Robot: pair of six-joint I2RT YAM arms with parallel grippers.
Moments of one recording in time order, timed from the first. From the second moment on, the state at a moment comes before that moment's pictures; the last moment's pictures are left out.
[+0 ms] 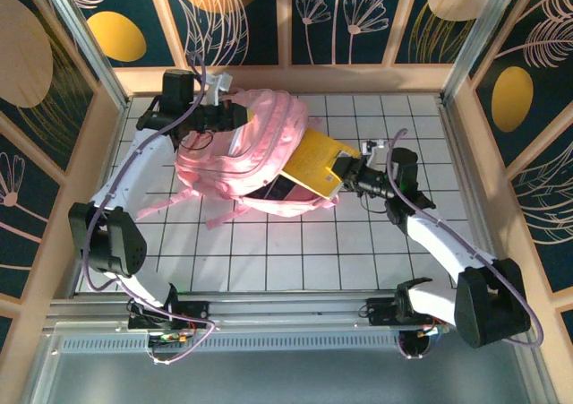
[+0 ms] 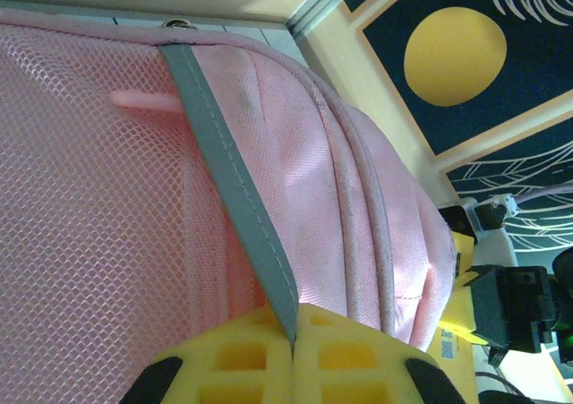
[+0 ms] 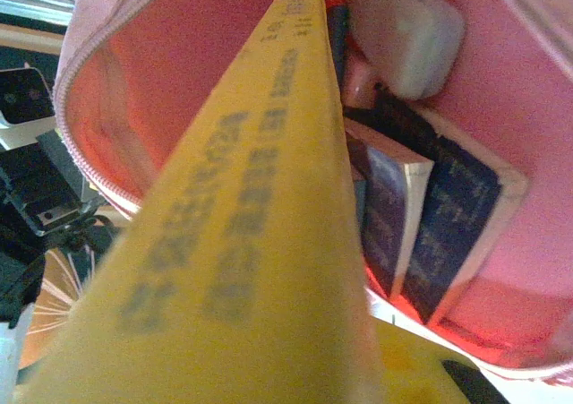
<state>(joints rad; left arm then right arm) -0.22 1.64 1.53 -0.47 0.81 -0.38 0.30 1.17 0.62 0.28 -0.72 1.15</state>
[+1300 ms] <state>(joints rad) -0.21 1.64 1.43 -0.20 0.94 -0.66 0.63 2.08 1.30 0.48 -0.50 1.04</state>
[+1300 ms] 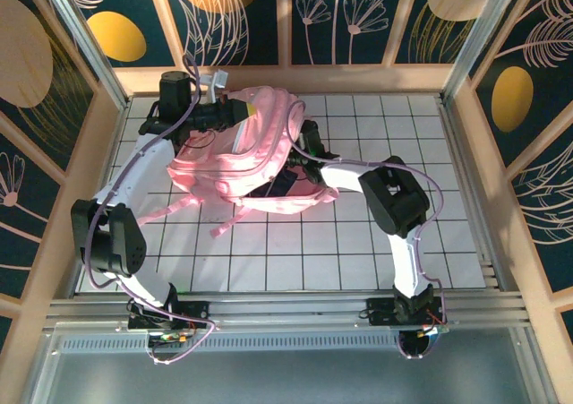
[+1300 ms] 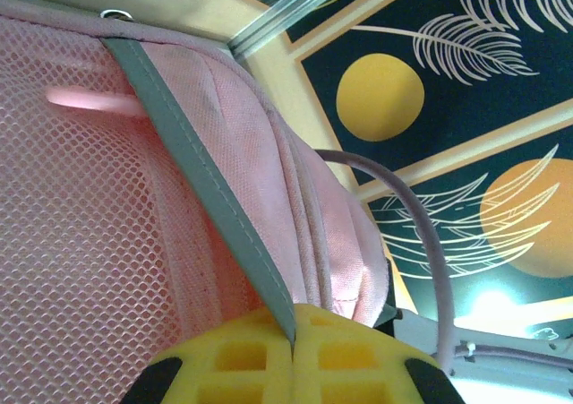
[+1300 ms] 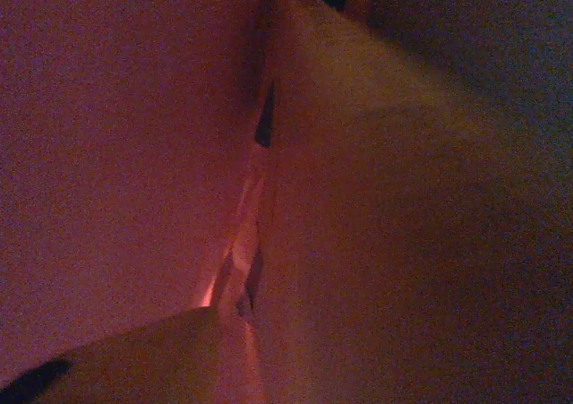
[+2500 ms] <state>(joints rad) -0.36 1.70 1.26 -0.16 0.71 -0.65 0.56 1.17 0.74 -0.02 0.23 0.83</state>
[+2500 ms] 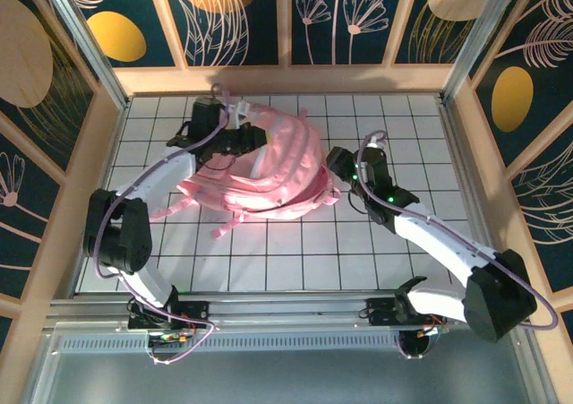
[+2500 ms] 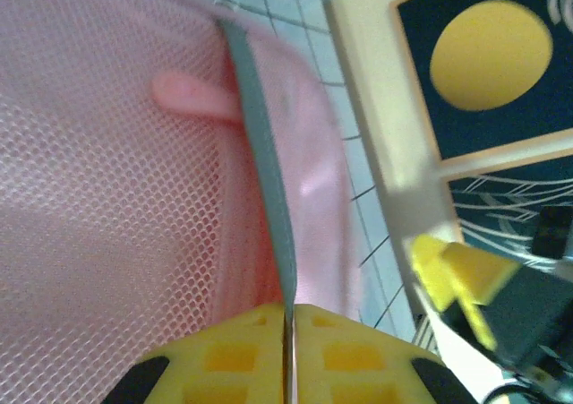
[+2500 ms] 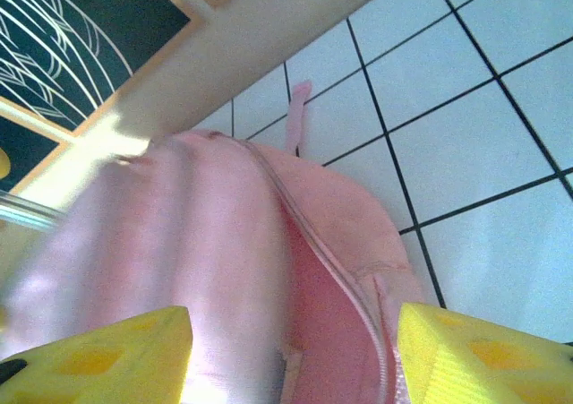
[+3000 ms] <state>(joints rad) -0.43 1.90 1.34 -0.02 0.64 -0.79 0.72 1.12 0.69 -0.01 0.06 0.64</state>
